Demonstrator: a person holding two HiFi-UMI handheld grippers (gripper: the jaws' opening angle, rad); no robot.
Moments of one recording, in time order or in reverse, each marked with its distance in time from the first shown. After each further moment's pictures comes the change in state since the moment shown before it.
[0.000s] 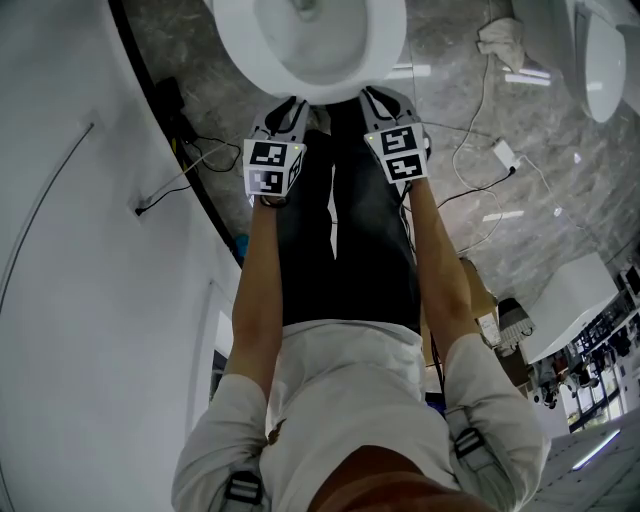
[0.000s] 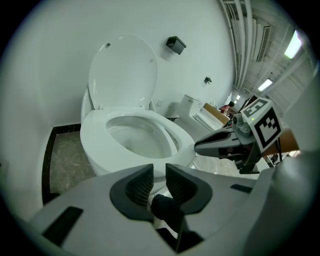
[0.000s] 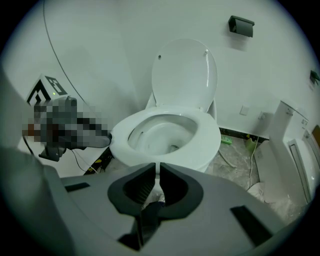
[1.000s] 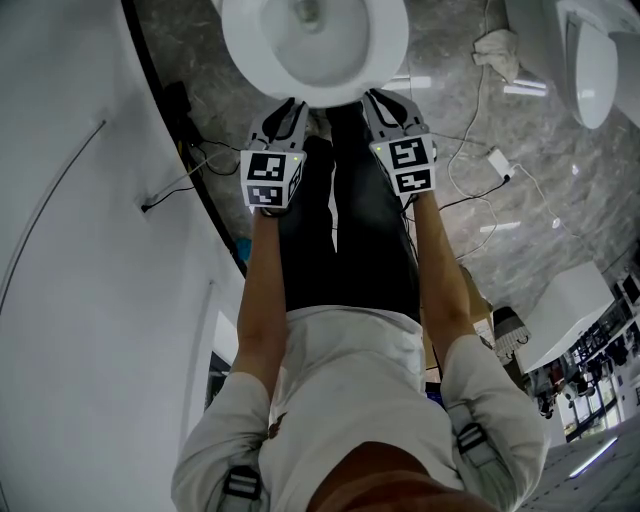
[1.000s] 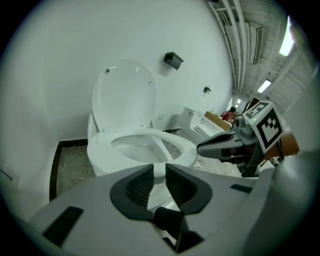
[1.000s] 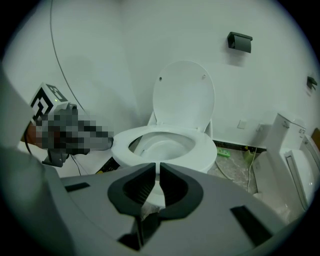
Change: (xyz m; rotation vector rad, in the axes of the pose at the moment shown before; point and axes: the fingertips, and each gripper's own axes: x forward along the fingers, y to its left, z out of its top) left arm -0.047 -0.011 0.069 0.028 -0.119 0.047; right arm -0.051 -0.002 0.067 -0.019 -0.118 0.001
